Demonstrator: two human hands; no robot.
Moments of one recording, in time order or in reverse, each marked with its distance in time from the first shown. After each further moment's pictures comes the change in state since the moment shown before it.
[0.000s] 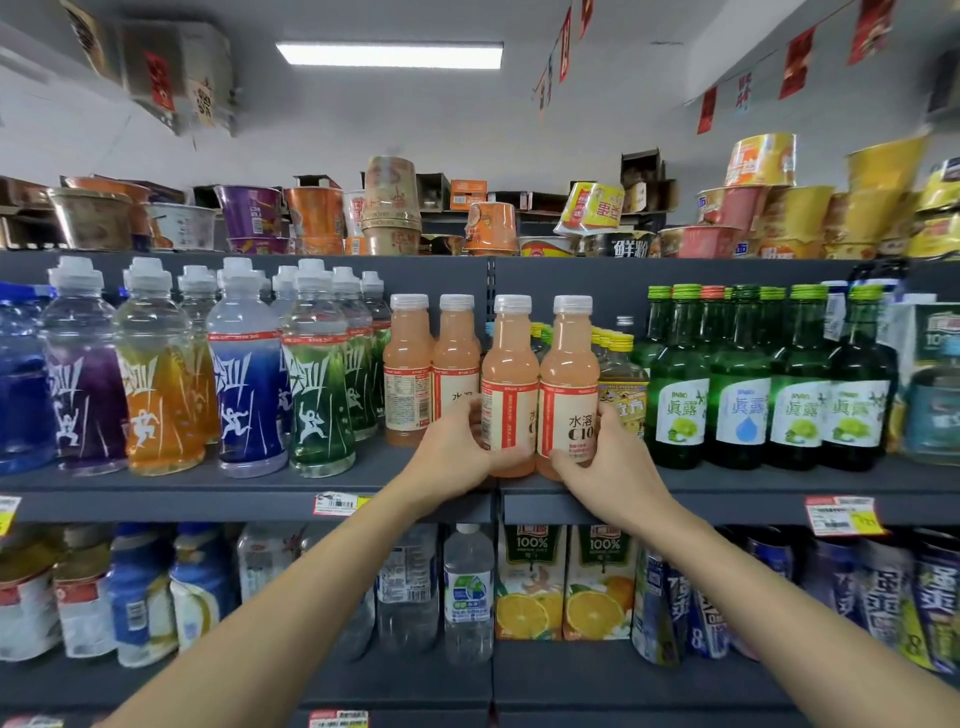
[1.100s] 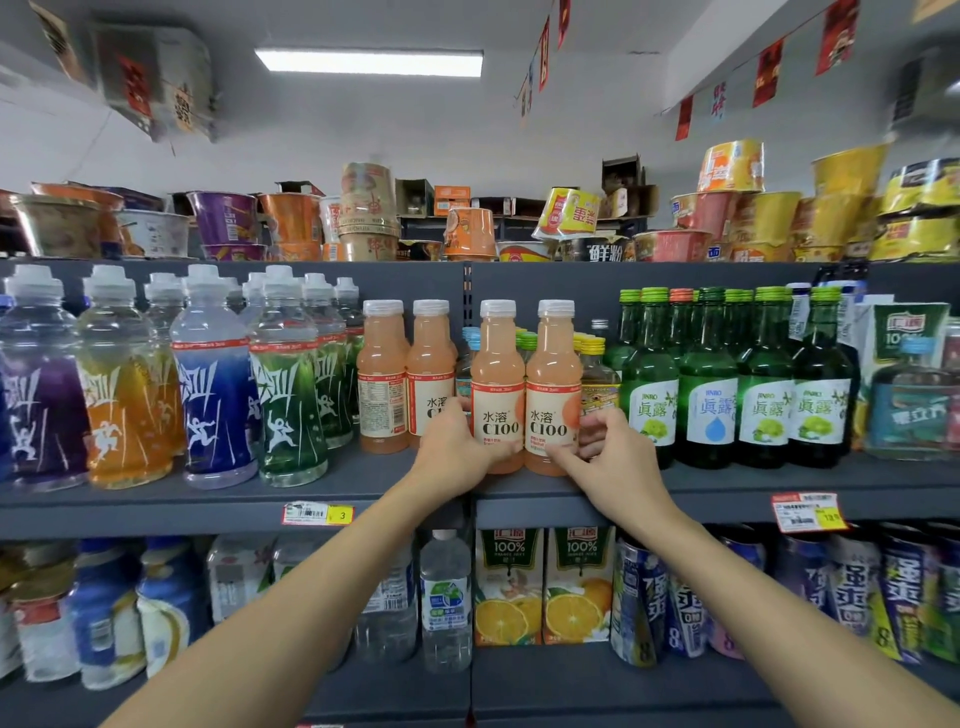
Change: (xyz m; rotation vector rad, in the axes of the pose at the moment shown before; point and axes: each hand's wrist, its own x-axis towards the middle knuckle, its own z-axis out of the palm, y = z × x) left_hand 0.019 0.011 0.031 0.076 0.124 -0.057; right_hand 0.007 0.033 -0.014 0.087 0.120 -0.007
